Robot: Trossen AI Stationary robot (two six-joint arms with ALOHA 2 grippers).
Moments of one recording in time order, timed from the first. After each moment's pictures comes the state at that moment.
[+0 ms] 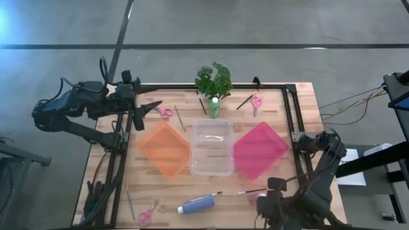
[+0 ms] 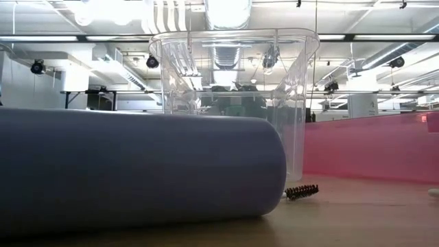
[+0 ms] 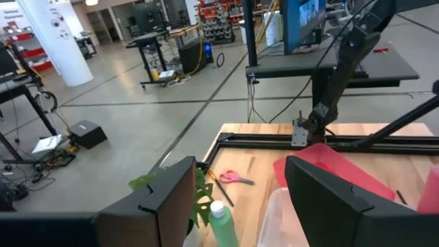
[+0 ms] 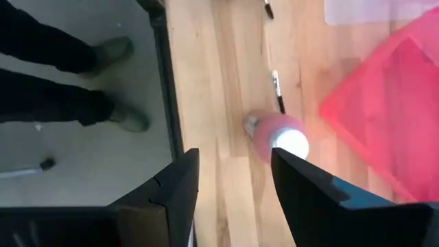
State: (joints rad) left arm -0.09 0.96 1.40 -0.64 -0.44 0.12; right arm 0.90 1.93 2.13 -1.57 0.19 1.04
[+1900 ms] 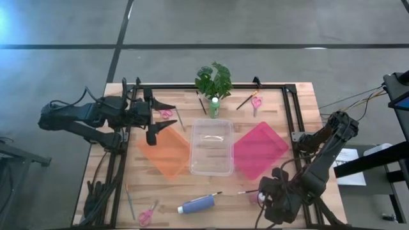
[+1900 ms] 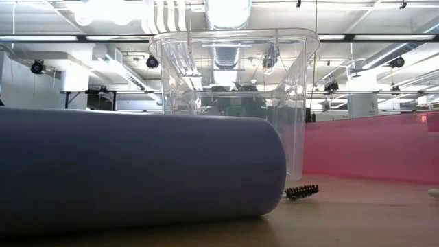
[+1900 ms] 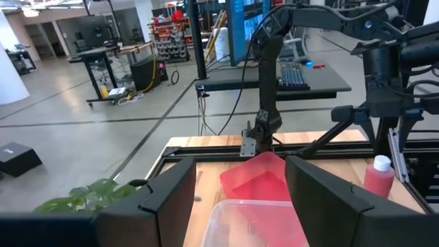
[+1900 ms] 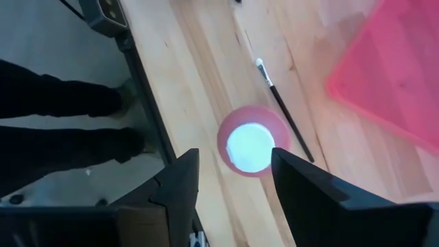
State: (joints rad) left arm -0.13 0.95 1.11 -0.28 -0.29 0.10; right arm 0.87 1.59 1.48 -1.13 0.18 1.27
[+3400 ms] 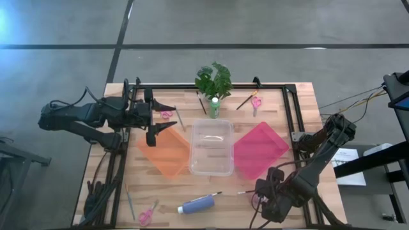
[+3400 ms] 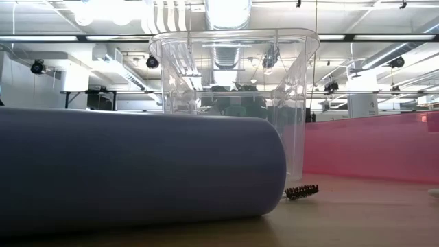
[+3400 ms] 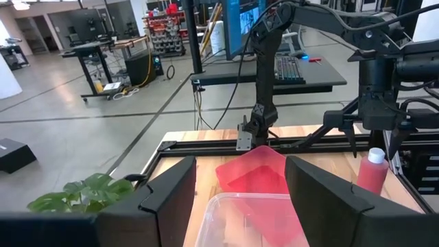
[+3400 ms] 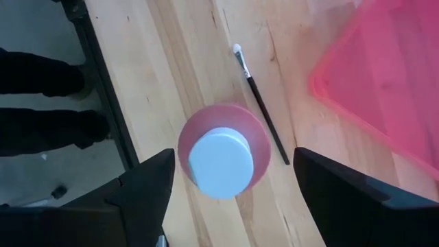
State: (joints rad) left arm -0.13 0.95 1.11 -0.31 -0.27 0.09; right arm 0.84 1.64 1.42 -1.13 0.16 1.17
